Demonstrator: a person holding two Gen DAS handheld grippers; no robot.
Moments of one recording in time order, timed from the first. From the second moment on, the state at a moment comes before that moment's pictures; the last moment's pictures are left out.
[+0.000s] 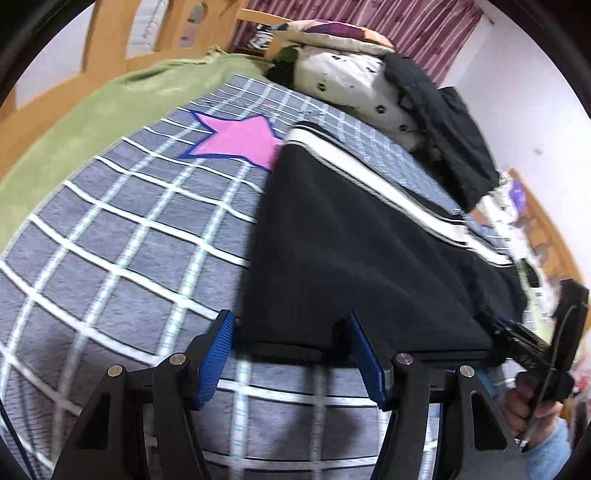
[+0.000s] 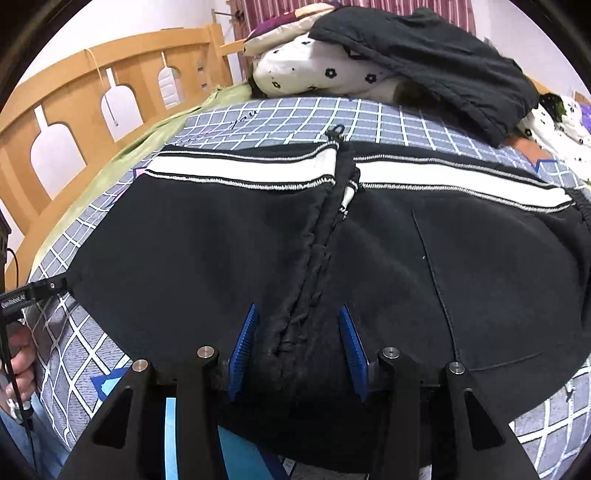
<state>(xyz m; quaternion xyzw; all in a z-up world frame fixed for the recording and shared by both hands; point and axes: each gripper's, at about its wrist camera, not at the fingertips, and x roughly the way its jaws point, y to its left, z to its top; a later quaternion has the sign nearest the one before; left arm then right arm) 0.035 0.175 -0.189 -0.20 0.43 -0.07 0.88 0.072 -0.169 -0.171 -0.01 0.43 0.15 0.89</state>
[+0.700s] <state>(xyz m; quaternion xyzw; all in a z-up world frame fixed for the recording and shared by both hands) 0.050 0.096 -0.114 -0.10 0.34 0.04 0.93 0.068 -0.300 -0.138 0.03 0.39 0.12 0.91</state>
